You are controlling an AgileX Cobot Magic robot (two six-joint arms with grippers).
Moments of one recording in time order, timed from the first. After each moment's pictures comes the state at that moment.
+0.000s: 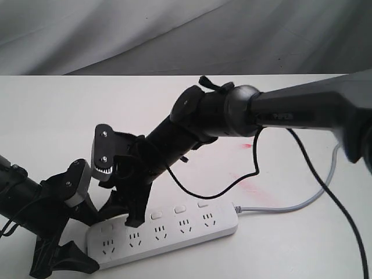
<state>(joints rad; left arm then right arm) 0.04 1.85 -0.67 -0.96 0.83 2.10 0.73 2.20 -1.48 1.00 0.76 -1.73</state>
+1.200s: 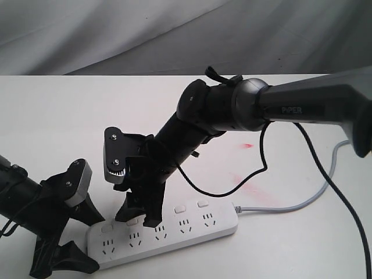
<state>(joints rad) 0.04 1.85 -0.67 -0.96 0.83 2.10 0.70 2.18 -1.48 0.85 0.81 -1.67</state>
